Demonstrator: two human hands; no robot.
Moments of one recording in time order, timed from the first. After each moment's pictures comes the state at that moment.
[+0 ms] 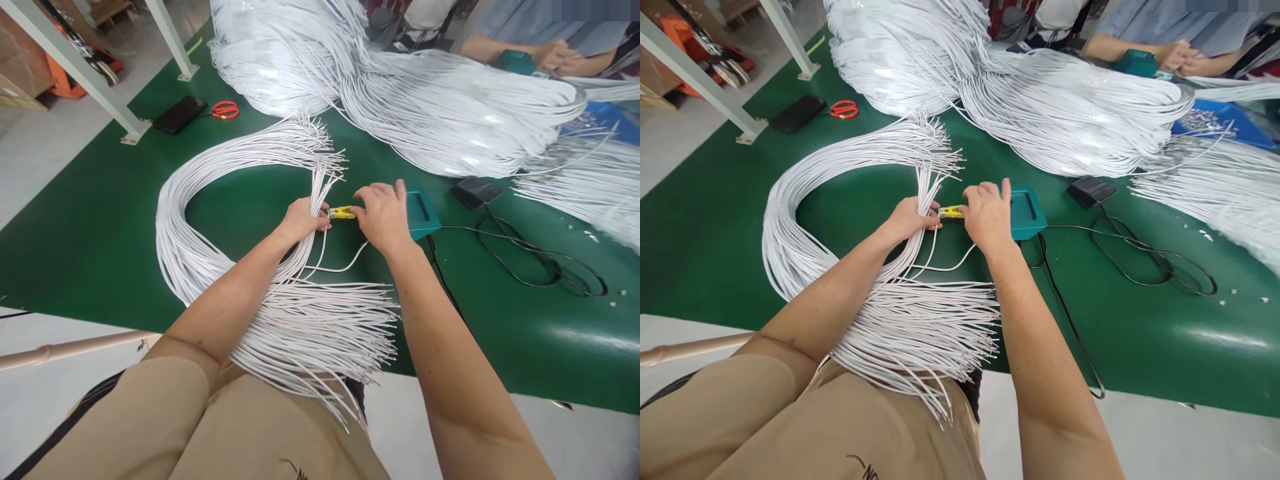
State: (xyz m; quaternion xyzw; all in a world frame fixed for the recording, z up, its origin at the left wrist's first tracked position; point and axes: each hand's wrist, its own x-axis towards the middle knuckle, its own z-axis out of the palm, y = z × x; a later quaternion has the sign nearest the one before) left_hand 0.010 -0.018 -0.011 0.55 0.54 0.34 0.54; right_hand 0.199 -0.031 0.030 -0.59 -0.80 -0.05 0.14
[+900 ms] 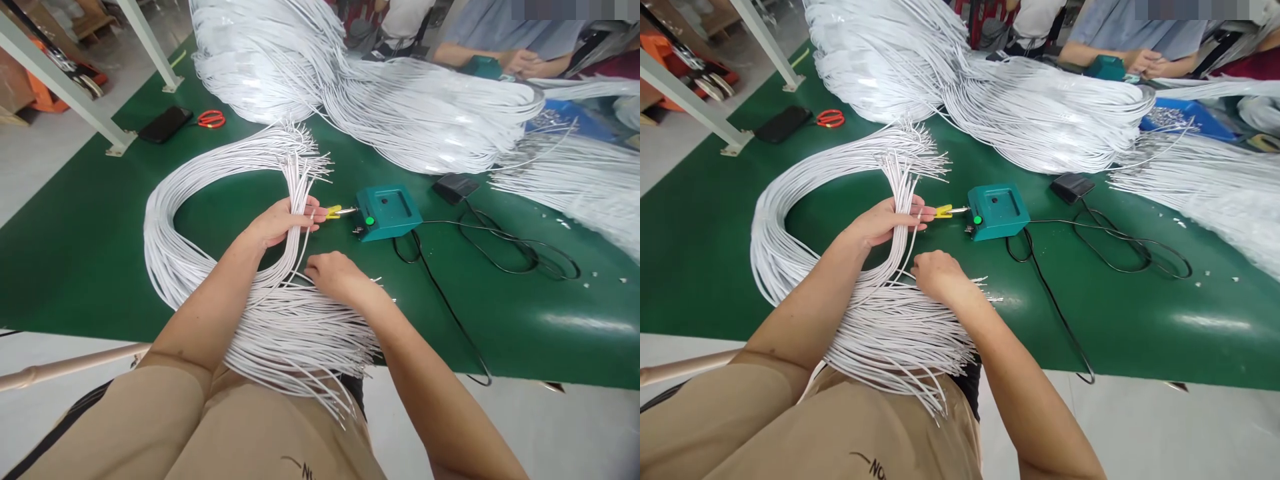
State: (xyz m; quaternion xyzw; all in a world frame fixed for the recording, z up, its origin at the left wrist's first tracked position) left_hand -0.005 -0.033 0.025 0.42 0.37 0.35 0.75; right_hand 0.144 -0.113 0.033 -0.57 -0.76 0.30 0.02
